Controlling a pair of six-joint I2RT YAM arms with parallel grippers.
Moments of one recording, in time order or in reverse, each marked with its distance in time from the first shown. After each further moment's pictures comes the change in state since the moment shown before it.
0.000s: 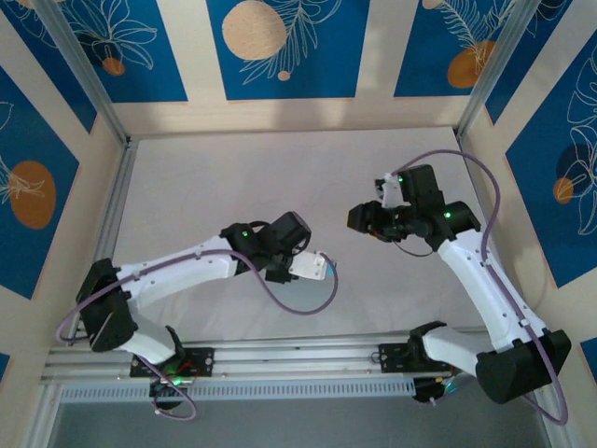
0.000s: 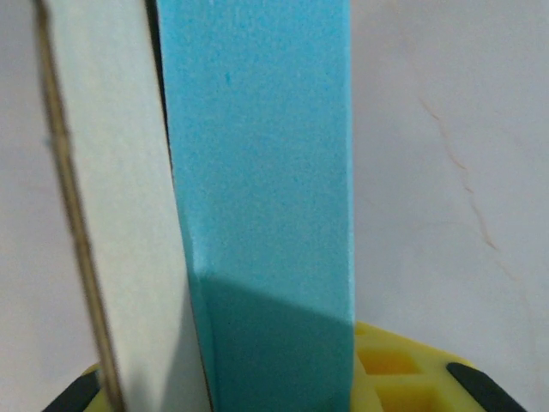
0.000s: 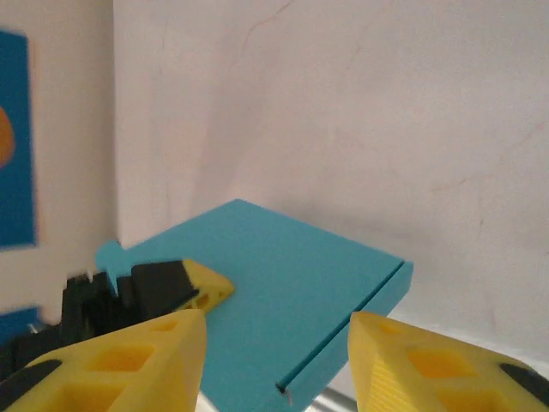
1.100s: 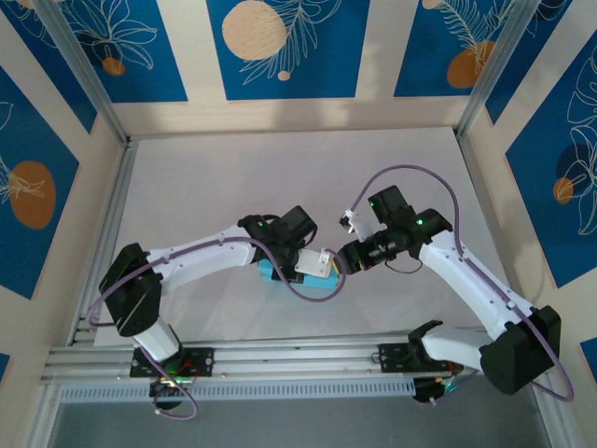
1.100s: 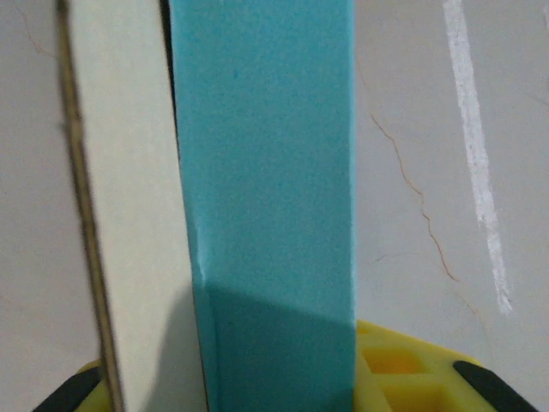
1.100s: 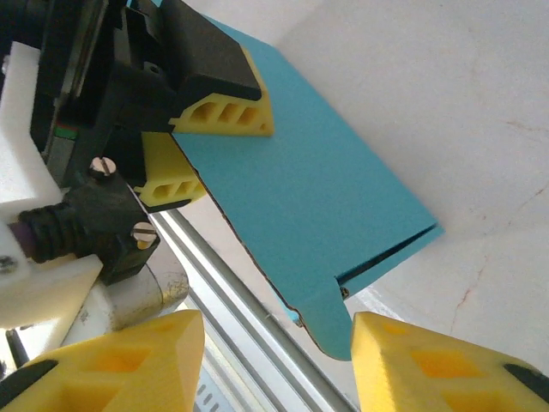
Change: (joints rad) left arm 0.058 0.138 0.035 0.008 0.158 0.004; right arm 0.128 0.058 -0.134 -0.085 -0.093 -0.478
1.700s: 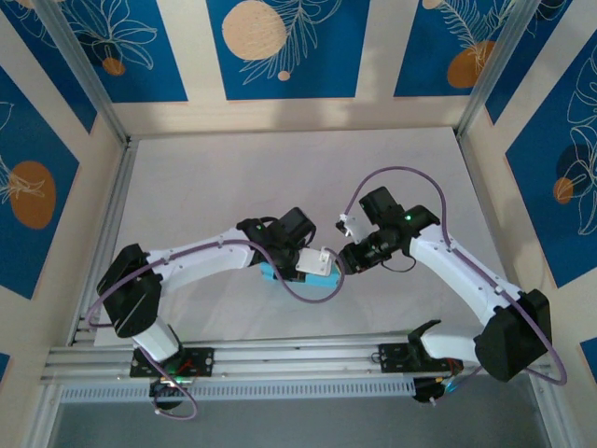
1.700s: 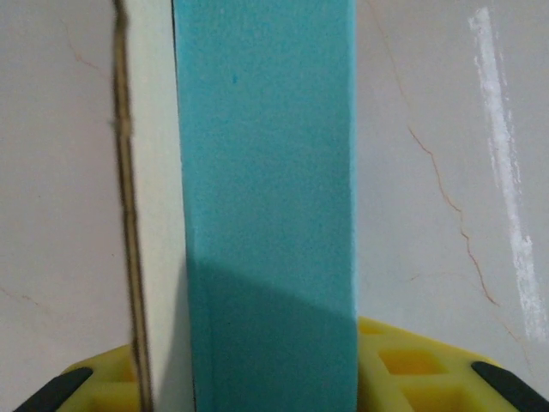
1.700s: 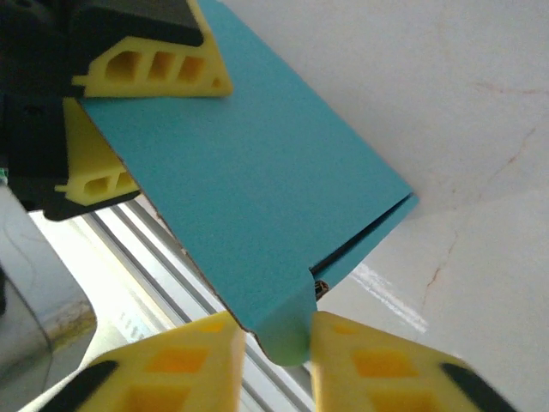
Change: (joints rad) left arm 0.003 -0.013 -0.048 0.103 -0.024 -0.009; right arm 0.026 0.074 0.001 -0.019 0.090 0.003
